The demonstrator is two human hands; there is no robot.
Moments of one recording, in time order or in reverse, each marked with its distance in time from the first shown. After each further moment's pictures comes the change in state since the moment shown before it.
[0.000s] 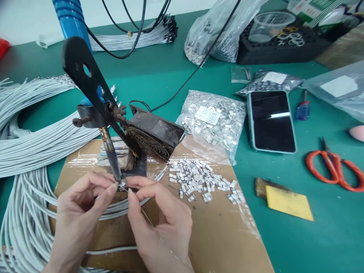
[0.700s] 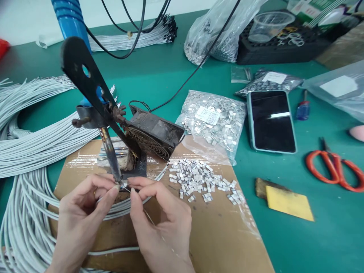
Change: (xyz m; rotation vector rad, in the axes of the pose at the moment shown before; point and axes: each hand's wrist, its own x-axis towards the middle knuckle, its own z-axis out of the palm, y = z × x) left_hand -0.006 0.002 0.006 0.020 0.048 -0.040; right_hand 0.001 -0.003 -0.001 -0.018 0.008 0.086
